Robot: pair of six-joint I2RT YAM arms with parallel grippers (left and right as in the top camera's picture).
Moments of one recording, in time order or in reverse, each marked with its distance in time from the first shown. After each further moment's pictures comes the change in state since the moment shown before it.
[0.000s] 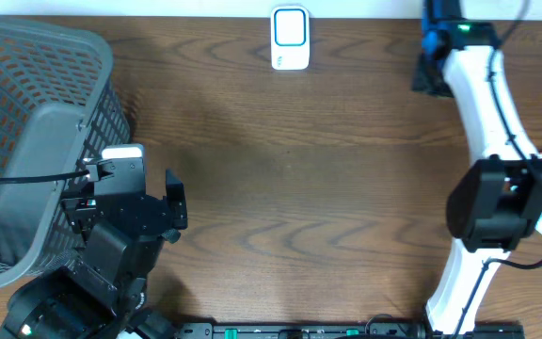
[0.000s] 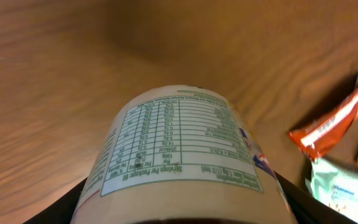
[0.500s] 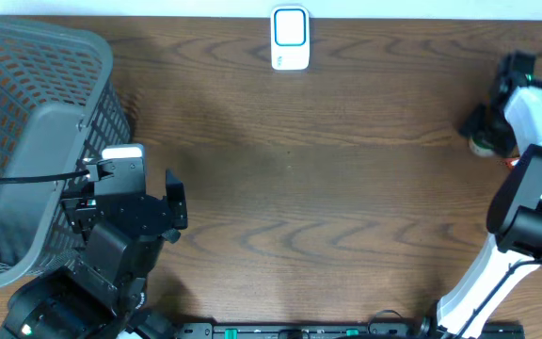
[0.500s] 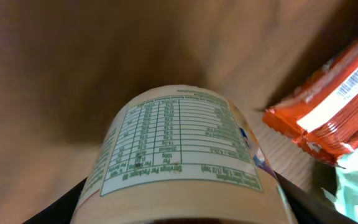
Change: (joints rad) left arm 0.000 0.000 0.000 0.000 0.000 0.000; right arm -0.324 0.000 -0.415 0.292 -0.156 0.031
